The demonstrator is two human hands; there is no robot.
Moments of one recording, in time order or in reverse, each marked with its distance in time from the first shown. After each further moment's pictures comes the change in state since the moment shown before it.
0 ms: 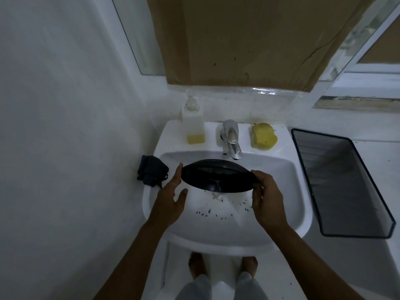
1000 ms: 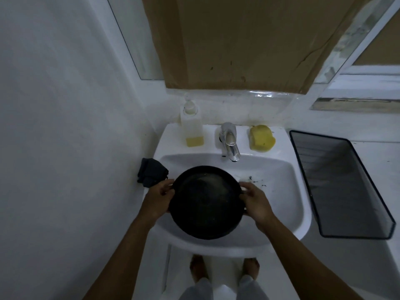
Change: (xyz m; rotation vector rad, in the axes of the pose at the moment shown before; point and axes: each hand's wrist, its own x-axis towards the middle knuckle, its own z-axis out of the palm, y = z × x) left_hand 0.017 -0.012 -0.024 -0.280 0.054 -0.486; right_hand 0.009 0.013 0.026 0.457 -0.331 0.866
